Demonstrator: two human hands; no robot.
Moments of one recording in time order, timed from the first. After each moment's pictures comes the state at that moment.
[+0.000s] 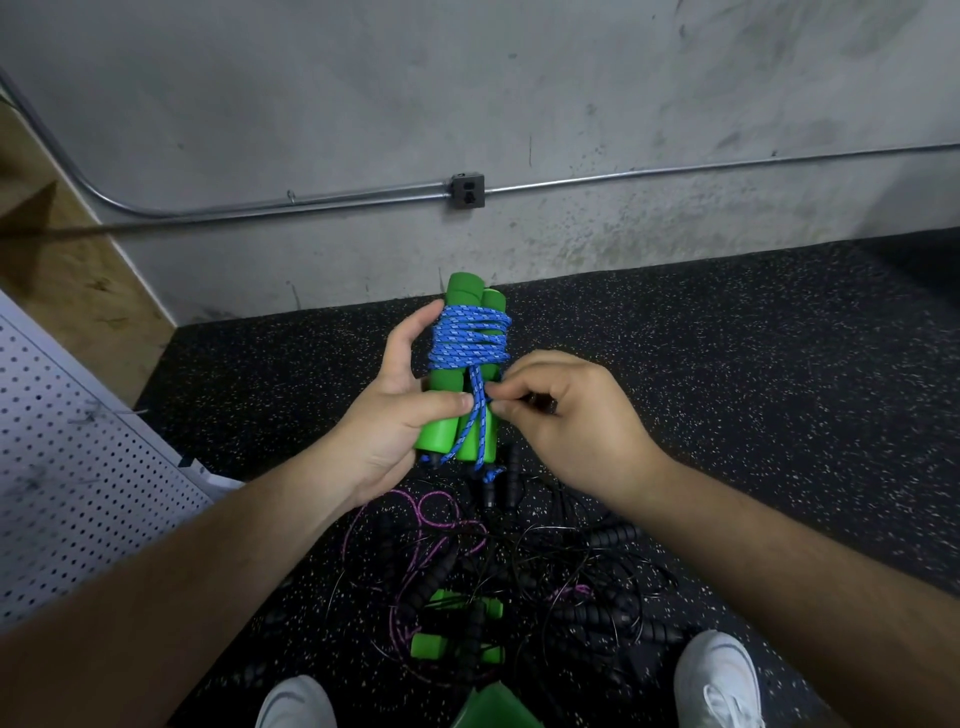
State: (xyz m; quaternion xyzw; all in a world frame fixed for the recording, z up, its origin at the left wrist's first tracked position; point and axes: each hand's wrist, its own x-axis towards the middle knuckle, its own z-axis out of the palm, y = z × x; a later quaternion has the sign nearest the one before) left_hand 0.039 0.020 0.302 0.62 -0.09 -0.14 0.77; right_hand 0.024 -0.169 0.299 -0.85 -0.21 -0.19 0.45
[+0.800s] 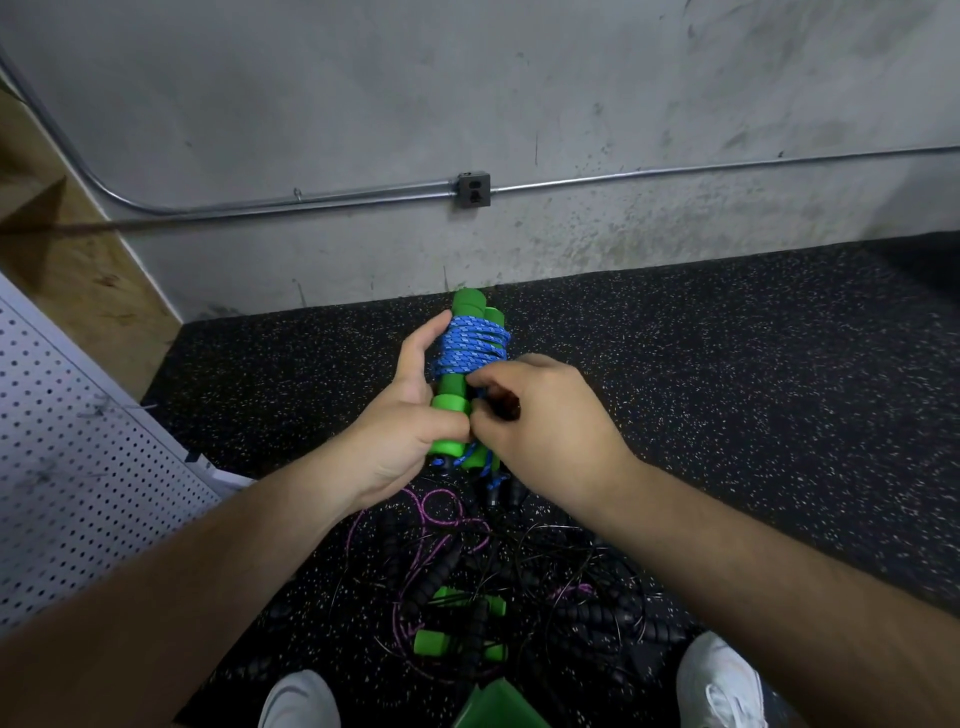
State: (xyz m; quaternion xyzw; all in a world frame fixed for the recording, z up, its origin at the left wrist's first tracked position) left_hand 0.032 0.020 0.305 0.64 -0.07 -0.17 0.75; right_hand 0.010 -0.136 0.316 -0.91 -0.14 -0.14 0.36
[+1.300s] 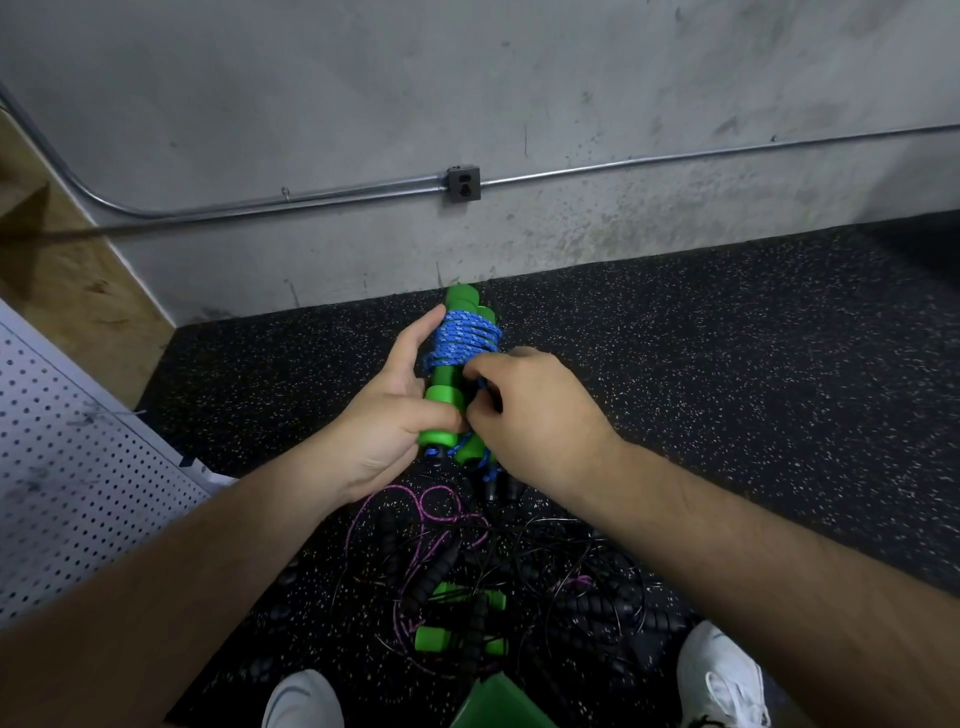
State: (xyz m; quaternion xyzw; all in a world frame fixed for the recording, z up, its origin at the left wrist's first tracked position) left_hand 0.039 0.020 0.305 0.63 -0.08 -0.18 0.75; right_hand 0.016 -0.135 0.320 -0.94 -0.15 -0.10 0.29
